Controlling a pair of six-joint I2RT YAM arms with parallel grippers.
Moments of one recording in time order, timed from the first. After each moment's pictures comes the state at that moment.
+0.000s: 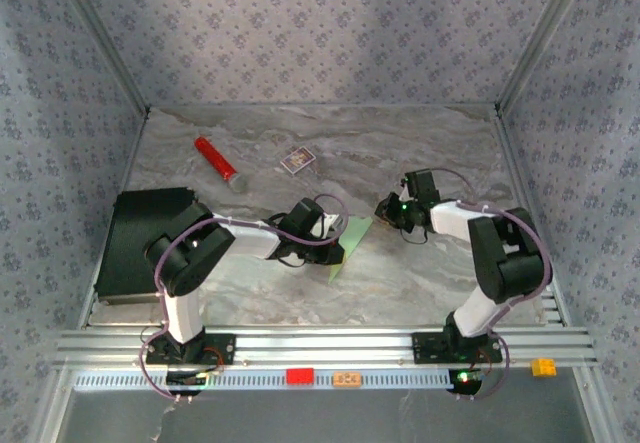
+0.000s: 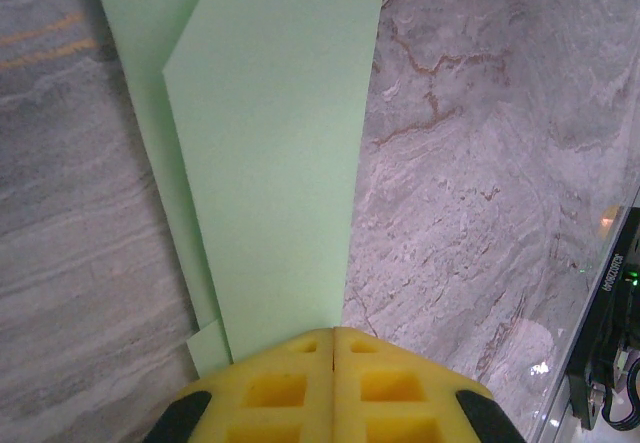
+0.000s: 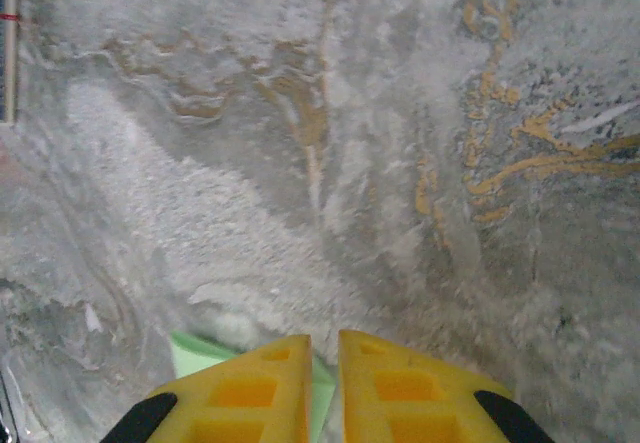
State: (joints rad) left arm -0.84 1.84 0.84 0.12 0.53 -0.66; right arm 0.26 1.62 0.75 -0.06 -0.37 0.74
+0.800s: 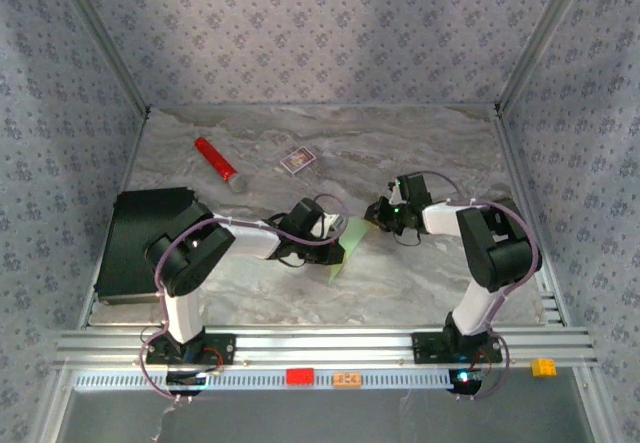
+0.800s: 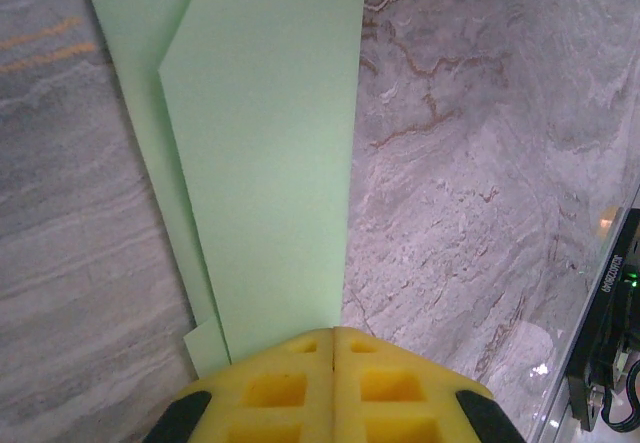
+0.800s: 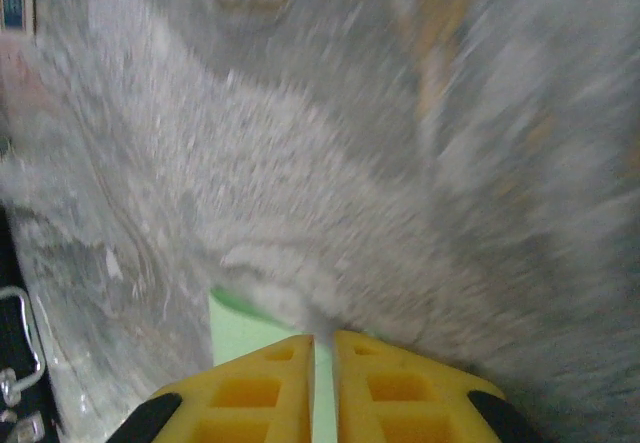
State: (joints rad) left arm -0.84 1.84 0.84 0.12 0.53 -0.66; right arm 0.27 1.73 0.74 0.07 -0.49 0.73
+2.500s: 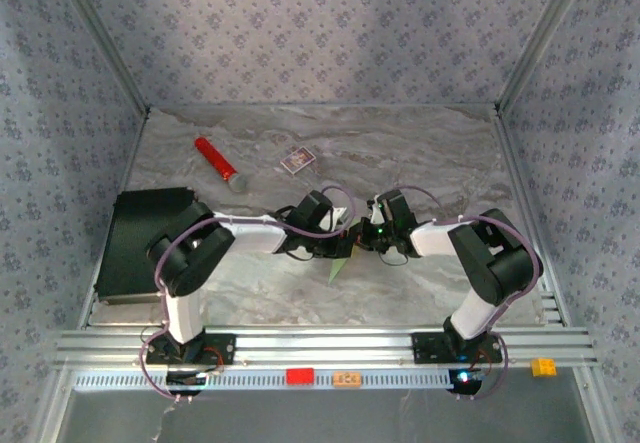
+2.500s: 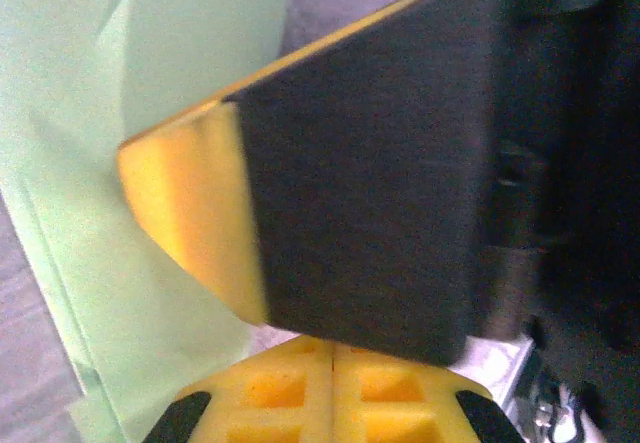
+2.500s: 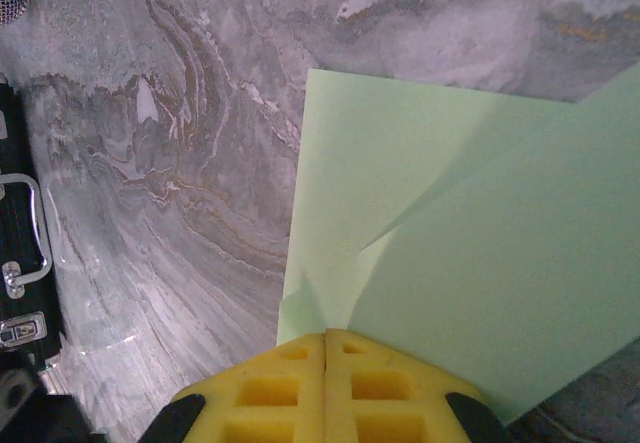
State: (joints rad) left arm -0.86 1.86 0.95 0.05 0.52 -0.72; right arm 0.48 1.66 0.59 0.23 -0.49 0.81
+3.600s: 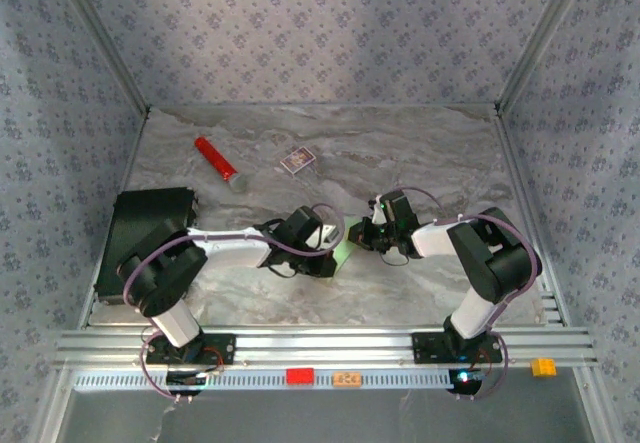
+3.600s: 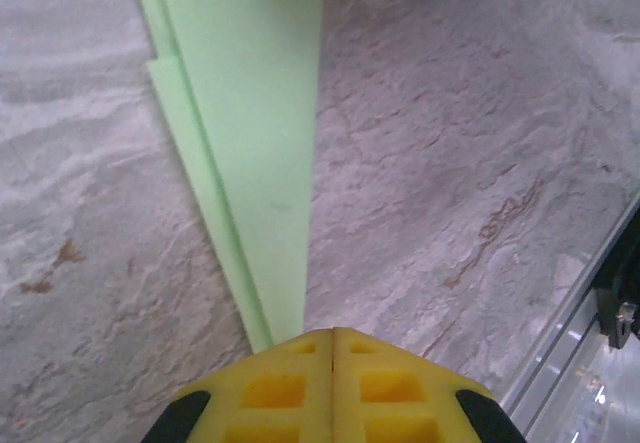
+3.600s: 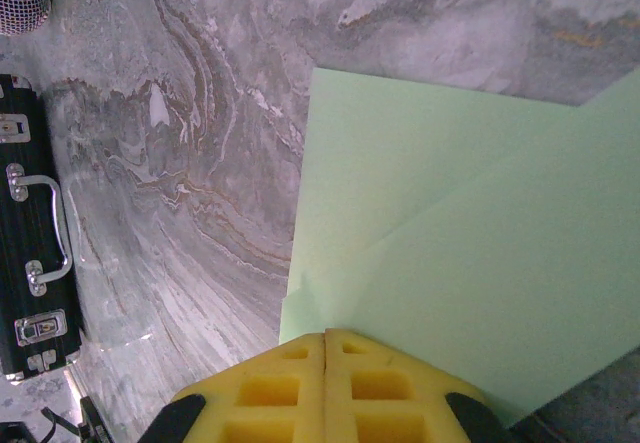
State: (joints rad) left arm -0.90 1.66 0.80 -0.12 0.45 -0.62; right arm 0.46 1.68 0.57 0.28 -0.52 0.82
